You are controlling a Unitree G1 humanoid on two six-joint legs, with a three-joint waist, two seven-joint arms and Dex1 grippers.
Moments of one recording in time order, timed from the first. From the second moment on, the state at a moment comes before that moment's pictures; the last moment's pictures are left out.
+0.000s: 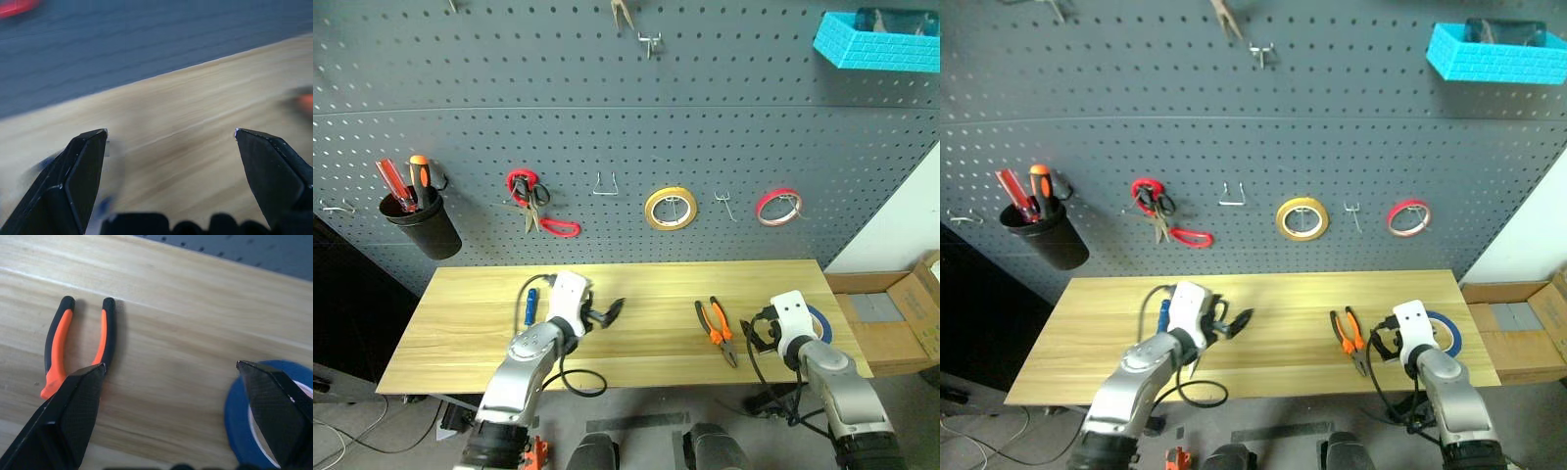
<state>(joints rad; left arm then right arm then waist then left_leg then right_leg) -0.16 0.27 -0.11 -0.04 -0.18 0.40 -0.52 -0.07 -0.37 -0.04 0.02 0.07 0.53 0.35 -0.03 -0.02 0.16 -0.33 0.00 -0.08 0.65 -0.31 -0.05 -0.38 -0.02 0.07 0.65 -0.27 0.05</state>
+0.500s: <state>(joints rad) -0.56 0.20 -0.43 0.32 -0.08 0.06 -0.95 -0.21 -0.45 -0.19 0.13 0.16 0.82 0.35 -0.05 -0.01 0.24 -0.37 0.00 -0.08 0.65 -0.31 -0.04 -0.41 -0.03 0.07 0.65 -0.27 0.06</state>
